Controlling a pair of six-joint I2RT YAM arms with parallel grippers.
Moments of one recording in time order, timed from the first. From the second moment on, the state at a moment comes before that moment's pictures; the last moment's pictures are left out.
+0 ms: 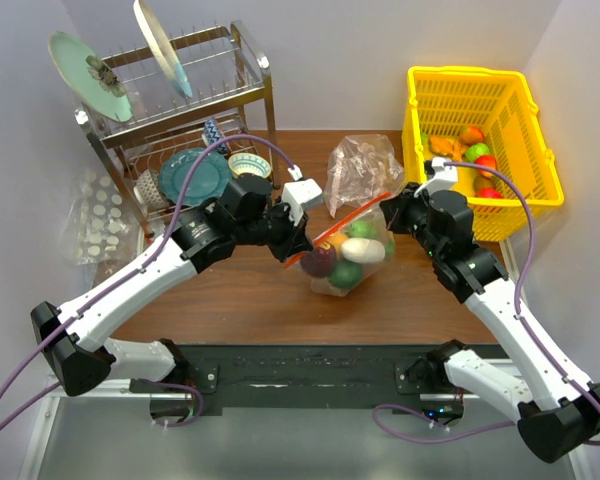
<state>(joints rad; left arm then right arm) -0.81 1.27 1.31 -0.60 0.32 -0.02 0.43 0.92 0.94 -0.30 0.14 0.46</state>
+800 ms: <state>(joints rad) -0.80 1.29 1.29 -0.65 0.15 -0.08 0.39 0.99 0.95 -0.32 0.24 0.50</state>
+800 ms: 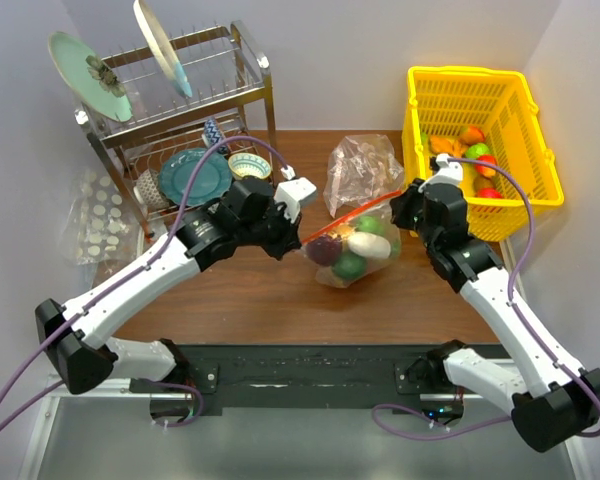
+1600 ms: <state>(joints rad) -0.58 1.36 1.37 -0.71 -0.11 -0.17 0.36 1.27 1.04 -0.20 -0.02 0.45</state>
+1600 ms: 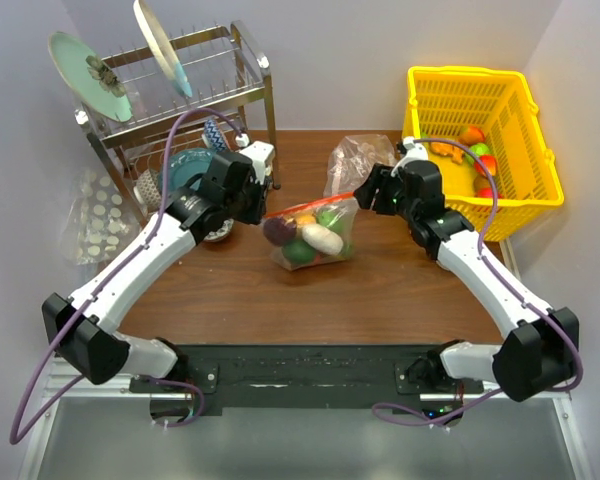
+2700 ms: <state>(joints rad) -0.58 0.52 0.74 -0.35 -0.12 -0.18 0.36 0.42 0.79 -0.58 0.17 0.42</state>
